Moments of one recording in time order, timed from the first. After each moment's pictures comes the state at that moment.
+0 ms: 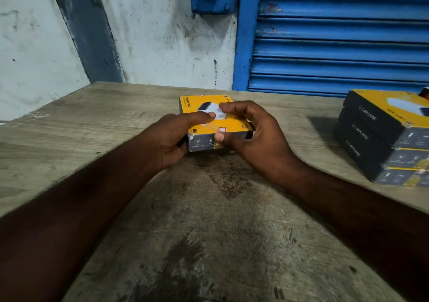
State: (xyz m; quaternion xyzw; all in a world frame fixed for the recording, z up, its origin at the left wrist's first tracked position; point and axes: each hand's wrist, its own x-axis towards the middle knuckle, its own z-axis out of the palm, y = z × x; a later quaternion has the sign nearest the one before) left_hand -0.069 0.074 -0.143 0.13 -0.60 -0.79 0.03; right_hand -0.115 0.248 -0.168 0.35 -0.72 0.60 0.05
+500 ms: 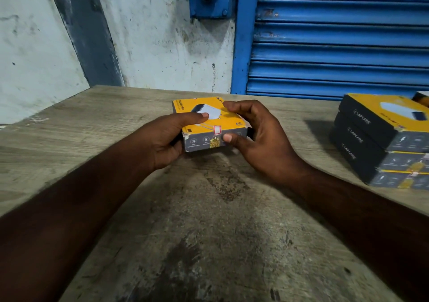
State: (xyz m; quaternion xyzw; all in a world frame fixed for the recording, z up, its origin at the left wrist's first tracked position) left_hand -0.062 0.075 -0.131 0.14 -0.57 -0.81 0.01; right_hand -0.120 0.255 -0.166 0.37 -0.70 0.61 0.05
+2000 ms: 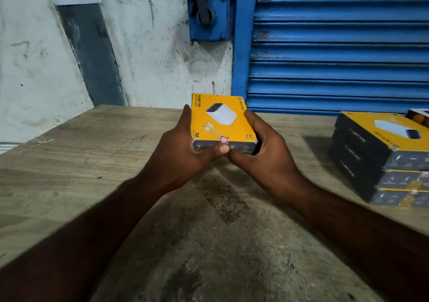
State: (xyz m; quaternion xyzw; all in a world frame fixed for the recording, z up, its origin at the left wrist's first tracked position) left_hand -0.045 0.086 -0.133 -0.05 -0.87 -0.41 0.27; right_hand -0.118 0.256 -0.155 0.33 -0.72 0.61 0.08
